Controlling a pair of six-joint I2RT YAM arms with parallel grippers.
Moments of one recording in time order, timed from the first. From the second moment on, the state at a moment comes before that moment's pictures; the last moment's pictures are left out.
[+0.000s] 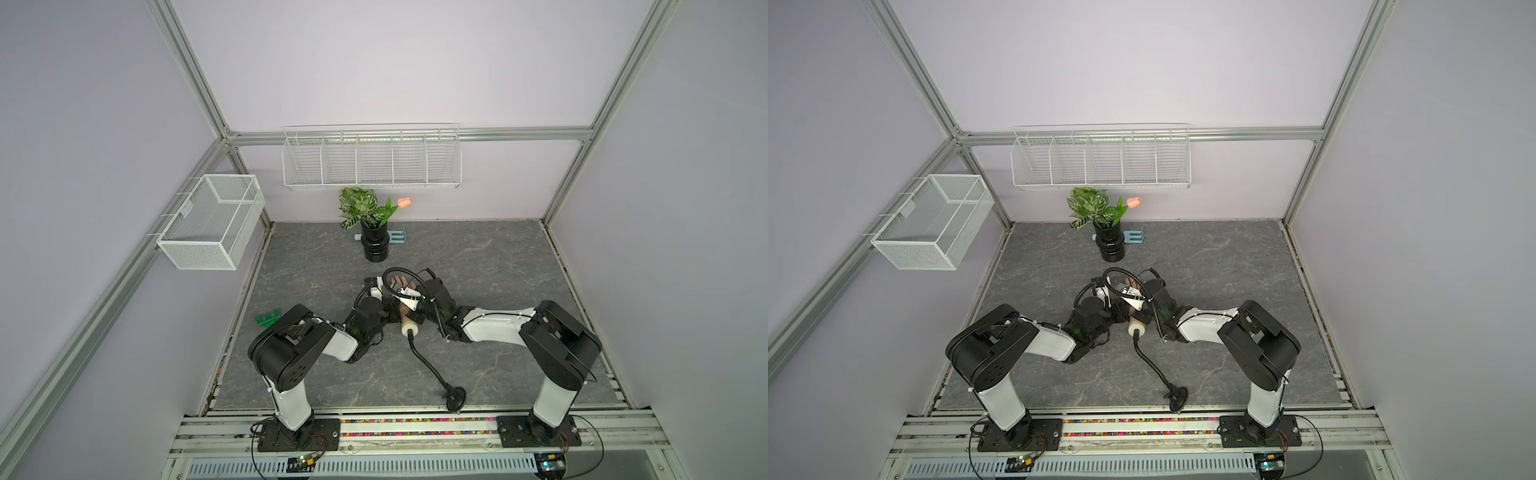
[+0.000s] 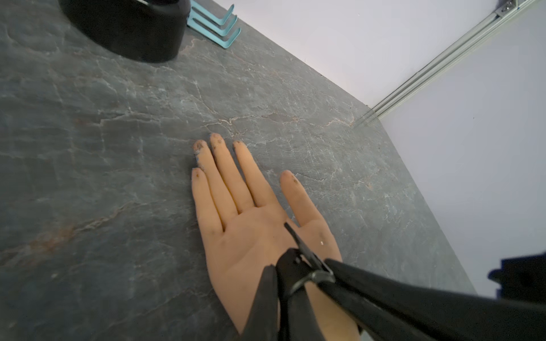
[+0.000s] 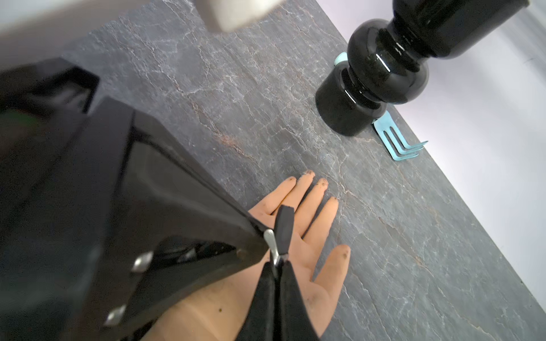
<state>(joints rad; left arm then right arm) -0.70 1.78 0.53 0.91 -0.04 -0.74 0.82 1.80 0.89 0.36 0.08 -0.45</state>
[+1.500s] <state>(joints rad) -0.51 1.51 0.60 0.58 -0.07 -0.75 0.77 1.59 0.69 0.33 0.09 -0.08</state>
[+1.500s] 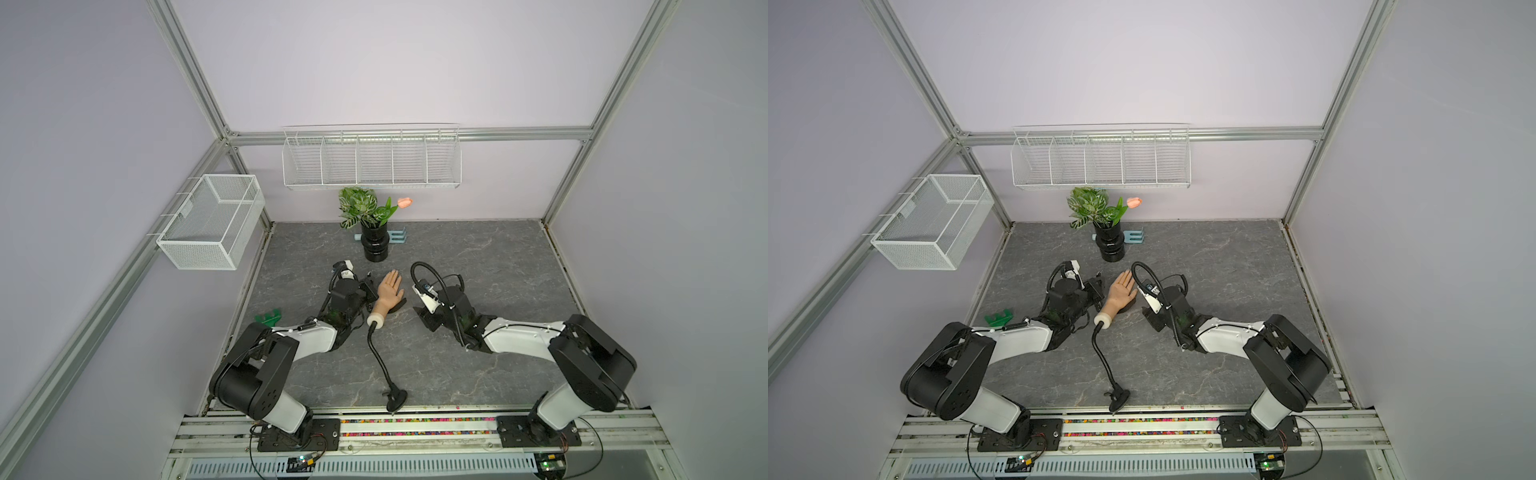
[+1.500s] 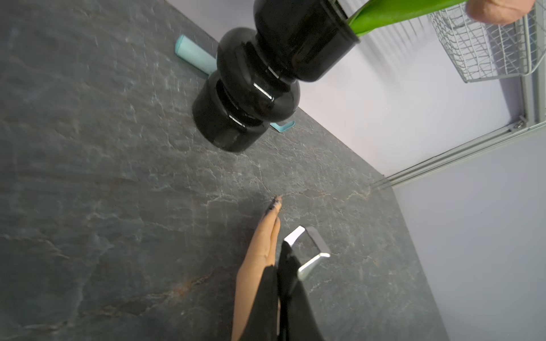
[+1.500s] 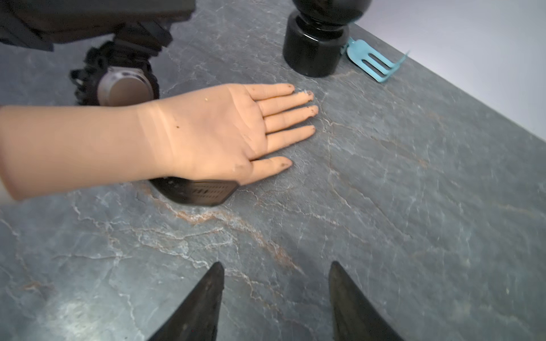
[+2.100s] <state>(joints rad) -0.55 1.43 0.83 -0.04 -0.58 -0.41 0.77 1.38 0.63 0.29 0.09 0.08</state>
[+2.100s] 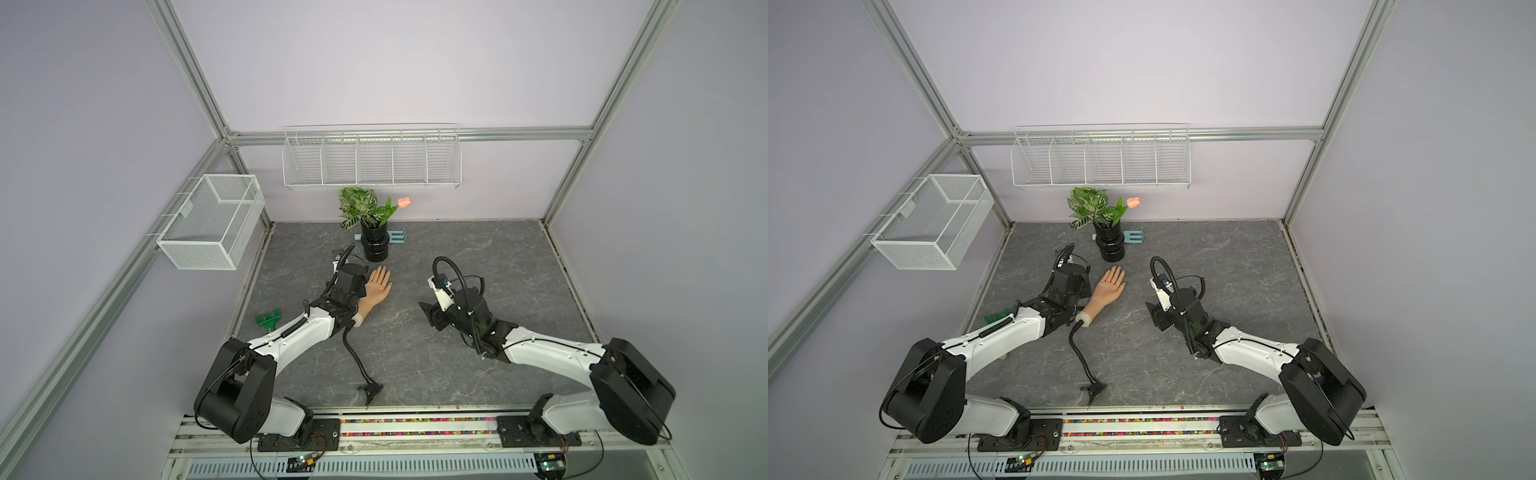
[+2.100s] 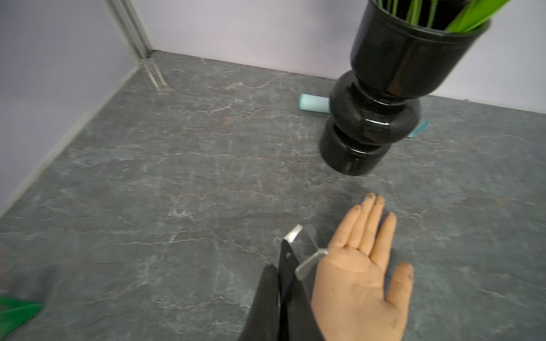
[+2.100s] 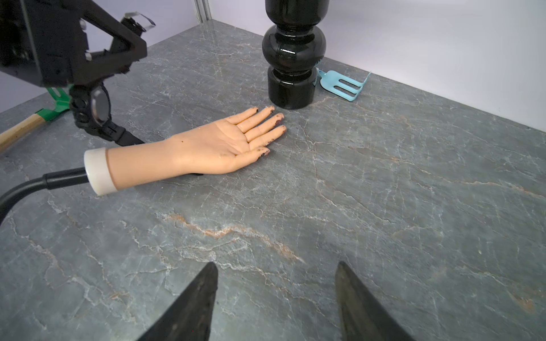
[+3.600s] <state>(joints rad) -0.24 1.91 1.25 -0.36 -0.44 -0.62 0.77 1.14 0.49 0.26 -0.19 0.19</state>
